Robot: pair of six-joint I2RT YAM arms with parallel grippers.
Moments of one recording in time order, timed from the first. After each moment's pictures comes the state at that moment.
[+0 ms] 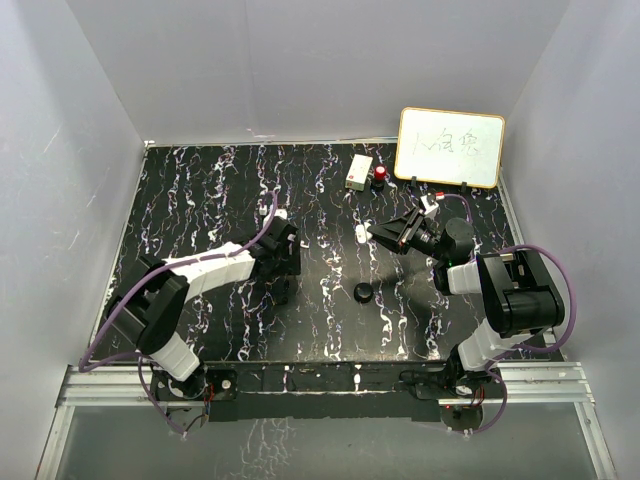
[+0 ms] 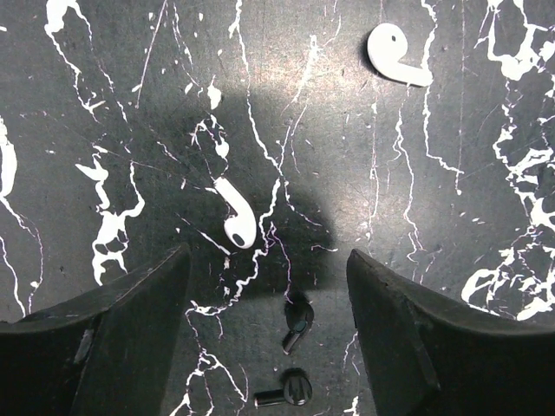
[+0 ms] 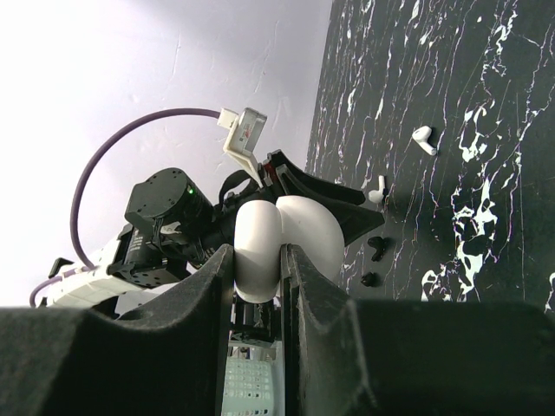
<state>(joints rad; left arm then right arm) -0.68 1.60 0.89 -0.33 -0.30 -0.57 0.08 1.61 0.44 1.19 -0.89 1.37</state>
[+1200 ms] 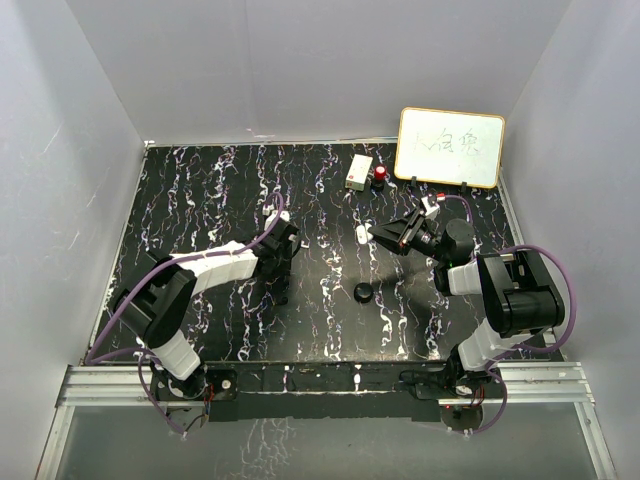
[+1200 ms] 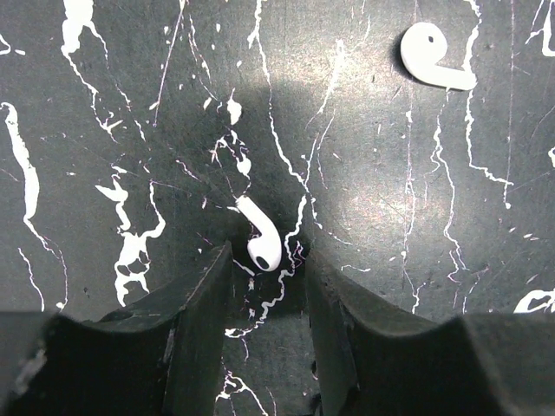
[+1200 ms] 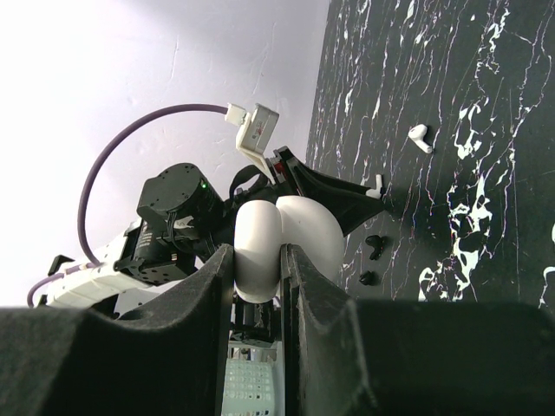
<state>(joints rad) -0.66 1.65 0.89 -0.30 -0.34 -0.48 0.07 1.61 0.43 1.19 -0.89 1.37</state>
